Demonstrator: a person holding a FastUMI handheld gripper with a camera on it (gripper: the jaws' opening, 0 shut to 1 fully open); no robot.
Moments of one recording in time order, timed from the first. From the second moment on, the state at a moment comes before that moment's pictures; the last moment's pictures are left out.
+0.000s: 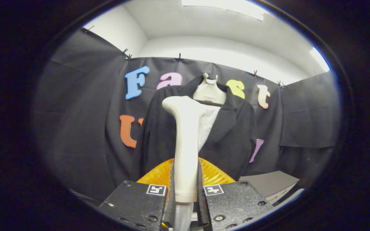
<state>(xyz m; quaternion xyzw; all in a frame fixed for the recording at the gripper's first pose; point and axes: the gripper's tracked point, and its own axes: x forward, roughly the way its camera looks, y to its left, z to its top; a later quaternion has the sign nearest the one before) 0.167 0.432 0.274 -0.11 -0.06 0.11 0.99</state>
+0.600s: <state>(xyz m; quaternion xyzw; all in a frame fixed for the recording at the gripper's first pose) 0.203 0.441 0.236 -0.14 -0.06 0.09 0.98</state>
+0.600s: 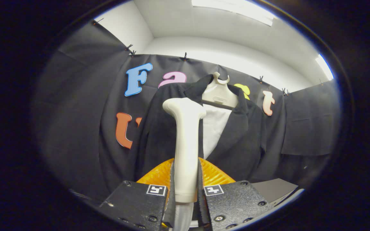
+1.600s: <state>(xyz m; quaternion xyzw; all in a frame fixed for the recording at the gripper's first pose) 0.156 0.416 0.084 -0.16 0.06 0.12 0.98</state>
